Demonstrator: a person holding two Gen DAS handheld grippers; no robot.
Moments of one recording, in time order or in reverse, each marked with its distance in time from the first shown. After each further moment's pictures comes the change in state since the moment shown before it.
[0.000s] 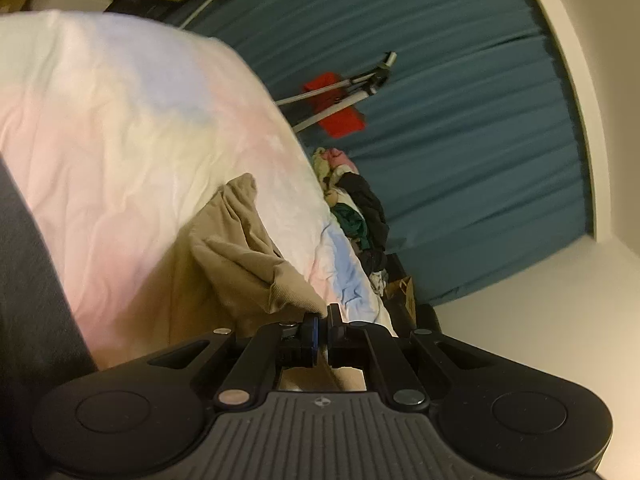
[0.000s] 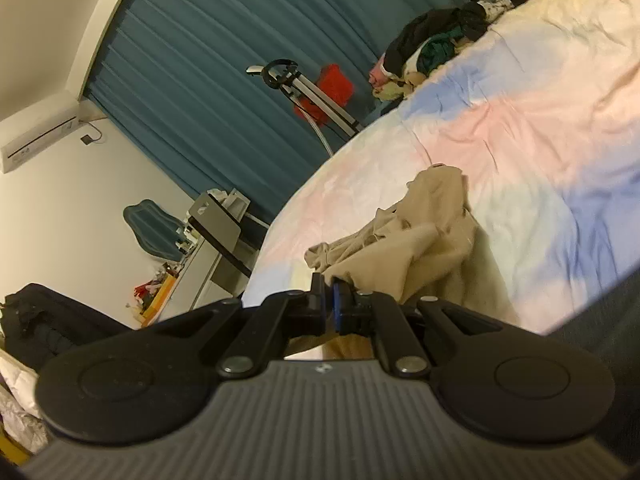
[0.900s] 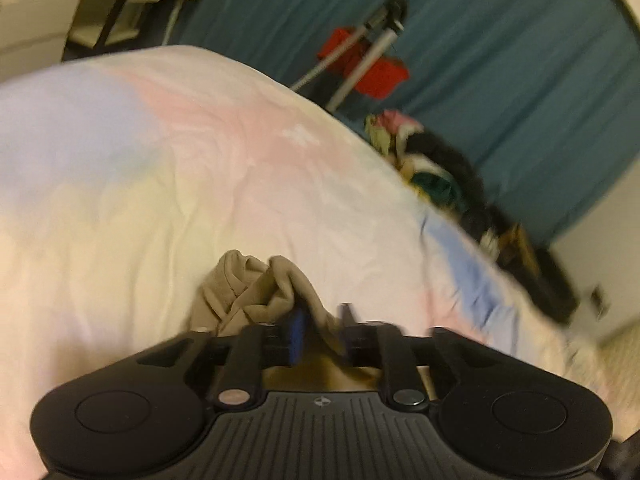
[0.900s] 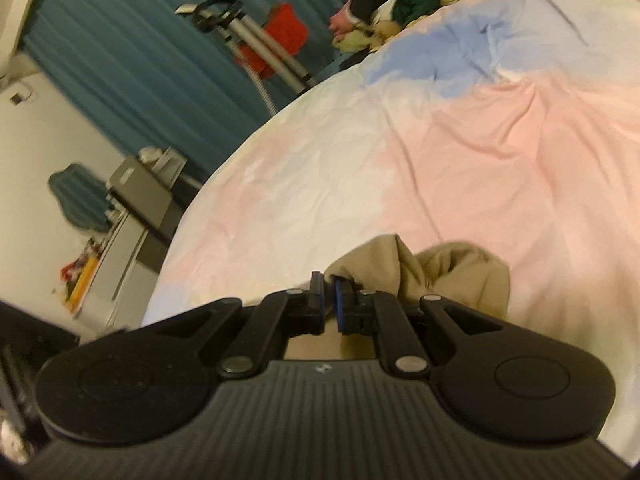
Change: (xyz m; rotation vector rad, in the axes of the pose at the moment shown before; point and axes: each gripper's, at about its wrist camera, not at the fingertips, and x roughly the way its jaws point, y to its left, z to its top) left arm 0.286 -0.005 0.090 0.402 0.083 0.314; right arm 0.243 -0.051 0.093 -0.083 0.180 -0.139
